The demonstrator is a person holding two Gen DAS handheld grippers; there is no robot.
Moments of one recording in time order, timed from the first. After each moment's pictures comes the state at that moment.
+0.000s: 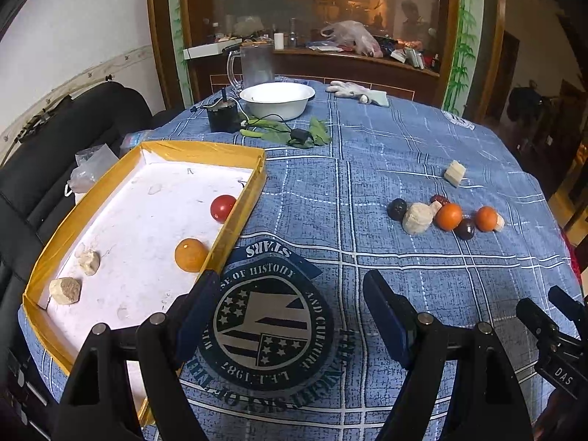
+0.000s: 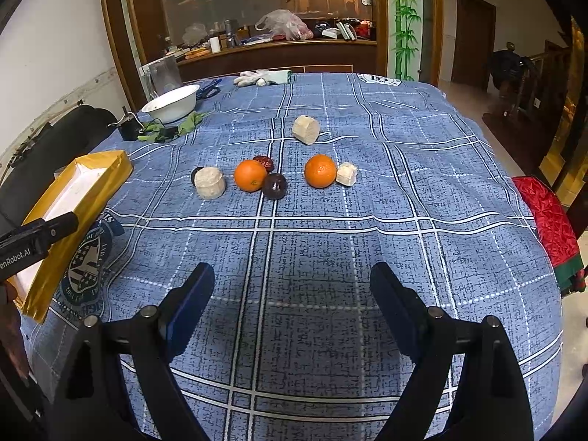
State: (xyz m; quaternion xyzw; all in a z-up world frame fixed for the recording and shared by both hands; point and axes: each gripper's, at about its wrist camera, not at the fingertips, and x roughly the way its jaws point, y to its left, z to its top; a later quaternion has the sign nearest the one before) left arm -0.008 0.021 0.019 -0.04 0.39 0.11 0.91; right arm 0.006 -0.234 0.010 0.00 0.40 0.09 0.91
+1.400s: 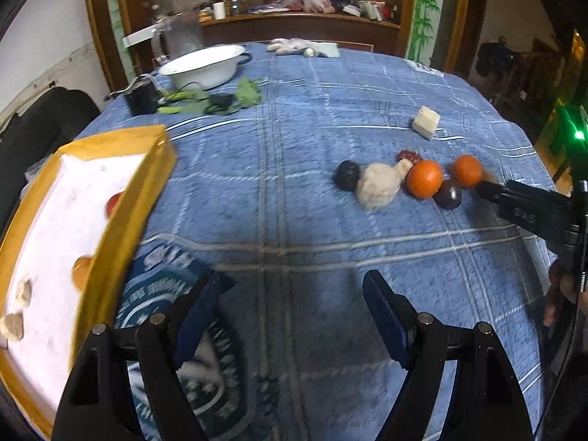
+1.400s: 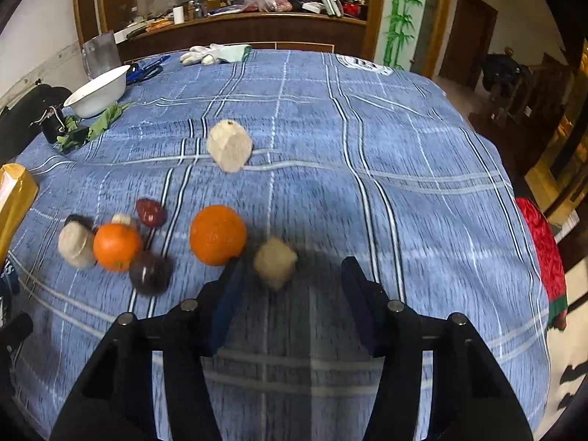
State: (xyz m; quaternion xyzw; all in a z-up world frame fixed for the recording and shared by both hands) left arm 0.055 -0.025 -0.025 -0.01 0.45 0.03 0.89; right arm 0.152 -0.254 -0.028 -0.06 0.44 0.05 0.89
